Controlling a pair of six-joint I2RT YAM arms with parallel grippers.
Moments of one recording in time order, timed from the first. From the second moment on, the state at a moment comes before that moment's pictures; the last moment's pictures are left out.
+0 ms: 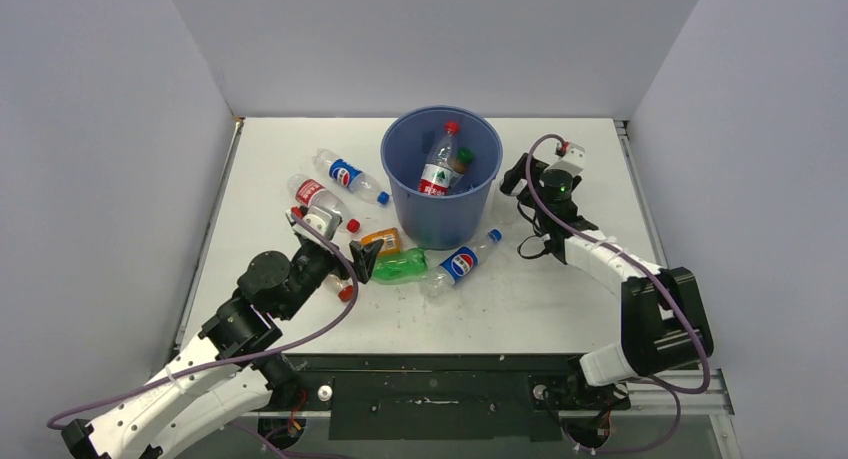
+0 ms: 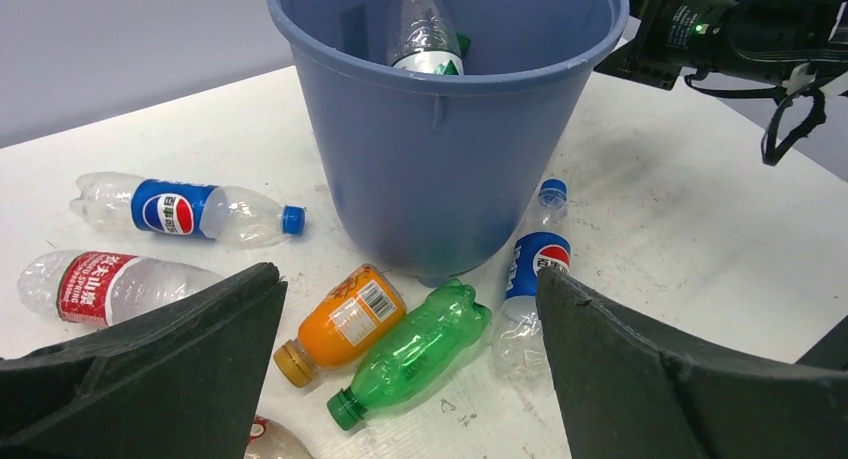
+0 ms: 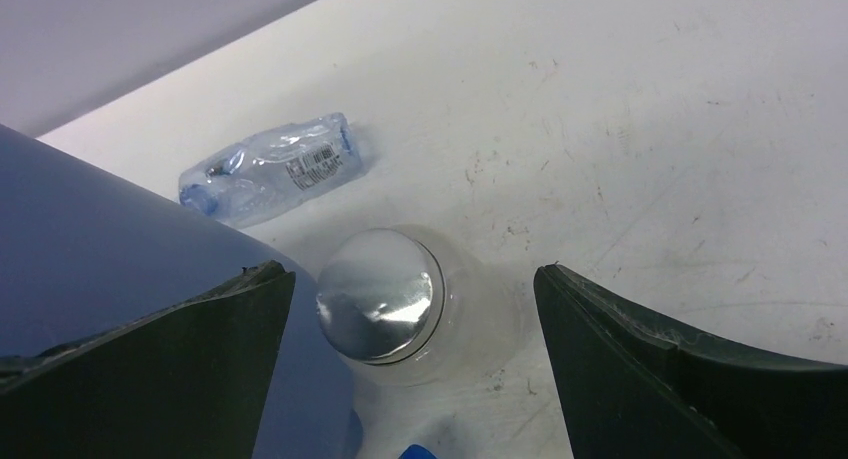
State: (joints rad) left arm -0.81 0.60 0.67 -0.12 -0.25 -0.09; right arm 0.26 1.43 0.78 0.32 0.24 0.51
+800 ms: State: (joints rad) left arm -0.81 0.61 0.67 -0.12 -0.24 -0.09; right arm 0.26 1.57 0.83 0.32 0.22 0.48
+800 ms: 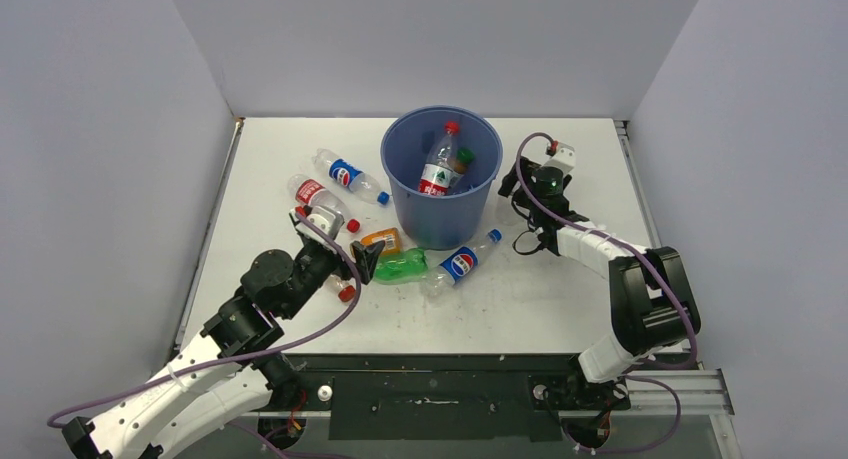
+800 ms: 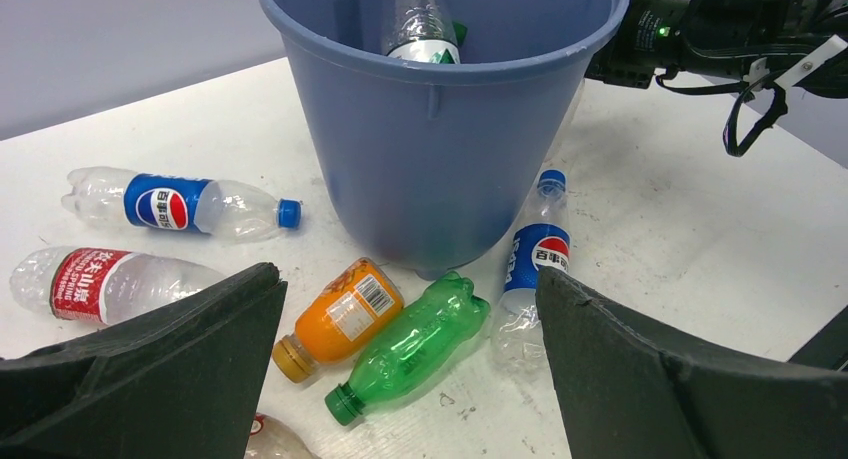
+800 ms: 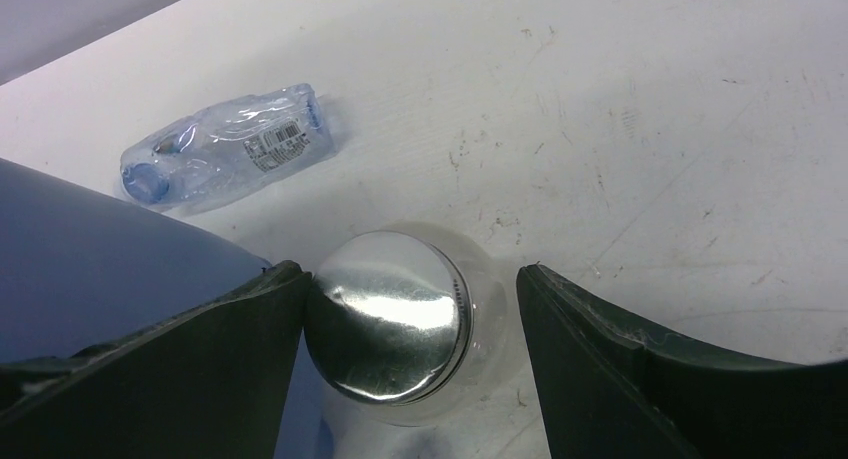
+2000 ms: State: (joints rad) left arm -0.81 0.62 0.68 -0.13 -0.22 -0.09; right arm 0.30 1.54 0.86 0.18 0.39 0.37
